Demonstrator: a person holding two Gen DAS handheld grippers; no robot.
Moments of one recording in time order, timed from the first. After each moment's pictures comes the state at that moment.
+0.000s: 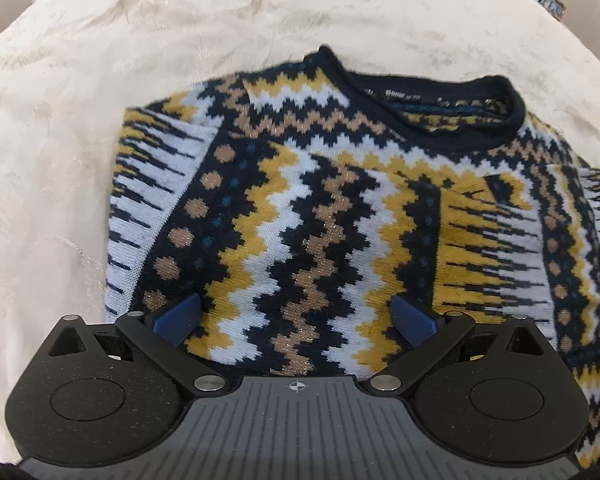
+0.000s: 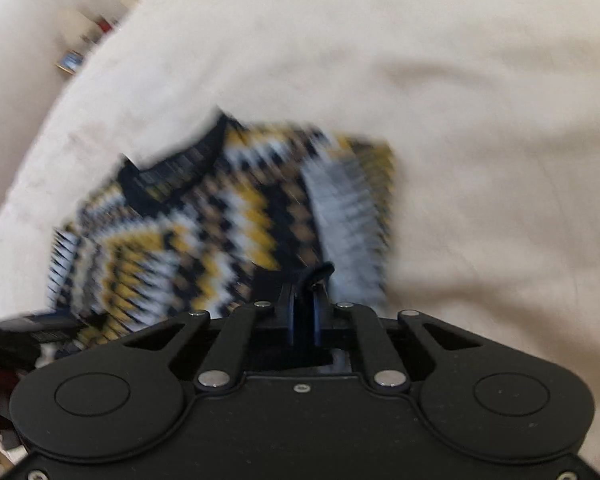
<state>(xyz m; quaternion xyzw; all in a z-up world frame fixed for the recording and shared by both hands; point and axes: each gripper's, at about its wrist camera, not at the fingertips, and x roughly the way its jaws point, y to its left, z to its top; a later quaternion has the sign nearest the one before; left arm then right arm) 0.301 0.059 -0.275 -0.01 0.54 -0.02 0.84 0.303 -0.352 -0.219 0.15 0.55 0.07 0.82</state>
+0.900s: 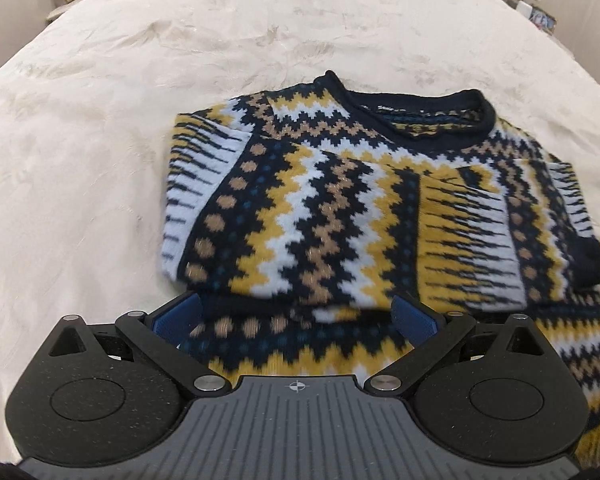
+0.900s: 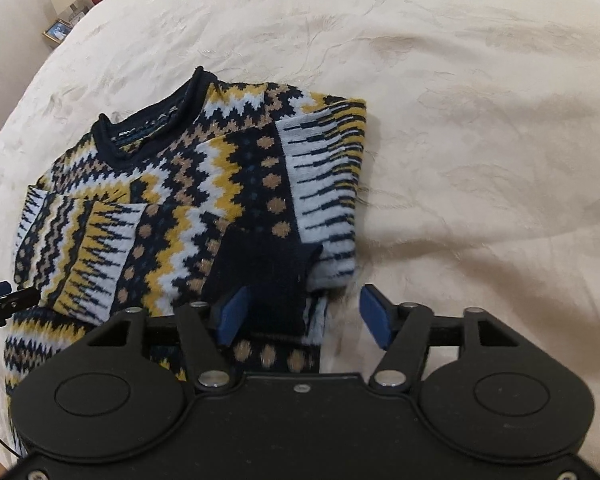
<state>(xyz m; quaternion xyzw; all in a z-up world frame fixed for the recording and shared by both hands) 0.246 0.069 -0.235 -0.01 0.51 -0.02 0.86 0.277 -0.350 -0.220 0.11 0.54 0.07 0.83</state>
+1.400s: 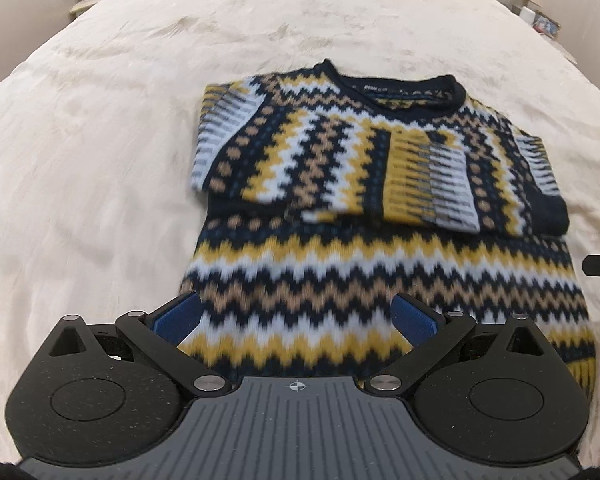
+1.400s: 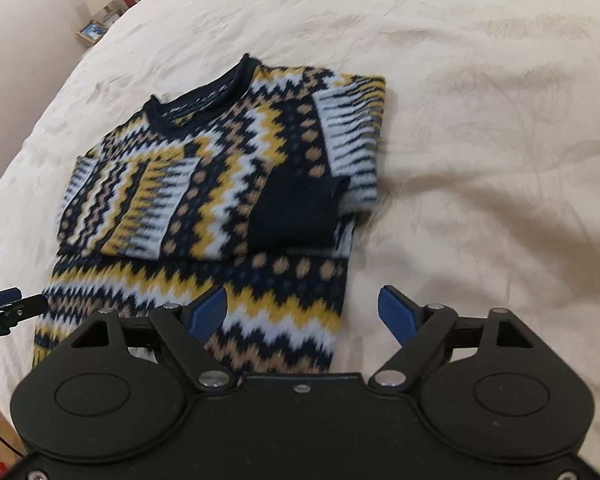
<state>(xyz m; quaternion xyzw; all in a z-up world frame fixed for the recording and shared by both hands) 0.162 0.057 -0.212 -0.02 0.51 0.01 0.86 0.209 -0.348 -0.209 0.13 0.52 0.12 0.83</state>
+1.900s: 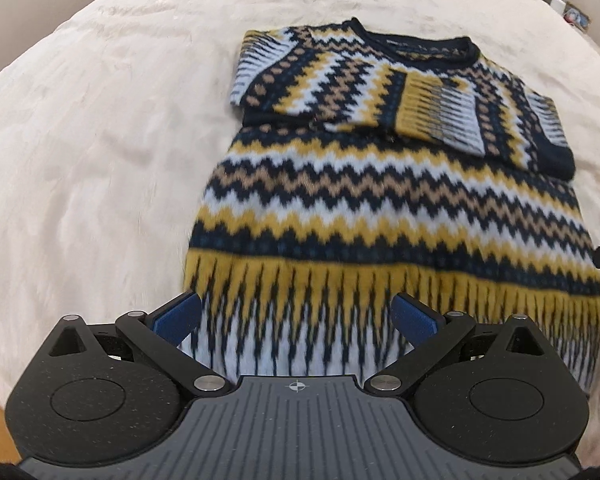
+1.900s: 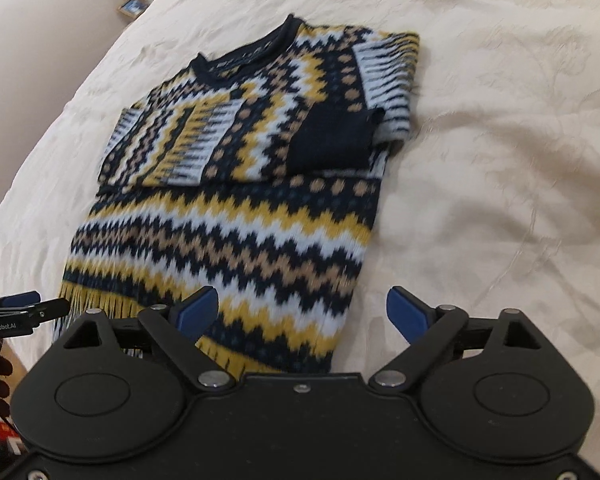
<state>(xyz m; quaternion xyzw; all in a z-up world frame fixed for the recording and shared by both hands) 0.091 0.045 -0.218 -0.02 0.54 0.06 0.84 0.166 -0.348 -0.222 0.12 0.54 0.18 0.82</state>
